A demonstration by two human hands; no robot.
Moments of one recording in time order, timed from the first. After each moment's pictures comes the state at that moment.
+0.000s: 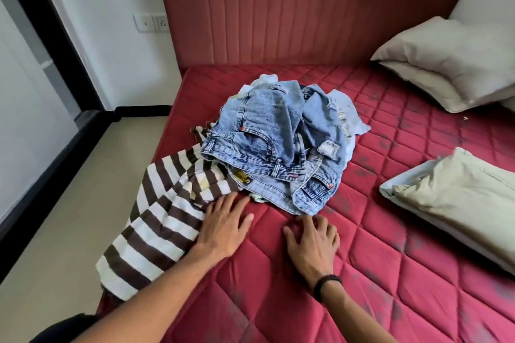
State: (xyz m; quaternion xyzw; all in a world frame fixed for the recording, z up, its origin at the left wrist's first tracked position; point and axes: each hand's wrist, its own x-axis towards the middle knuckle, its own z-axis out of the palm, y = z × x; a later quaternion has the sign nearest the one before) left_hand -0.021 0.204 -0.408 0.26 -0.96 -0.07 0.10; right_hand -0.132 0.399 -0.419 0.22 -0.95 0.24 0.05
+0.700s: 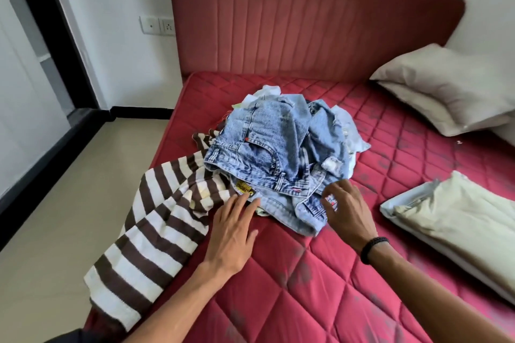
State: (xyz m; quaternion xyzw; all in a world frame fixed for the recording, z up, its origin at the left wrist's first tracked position) left_hand -0.029 0.218 -0.400 0.22 -0.94 -0.11 0.22; right_hand -0.238 0.407 -0.320 0.40 -0.88 0.22 0.12
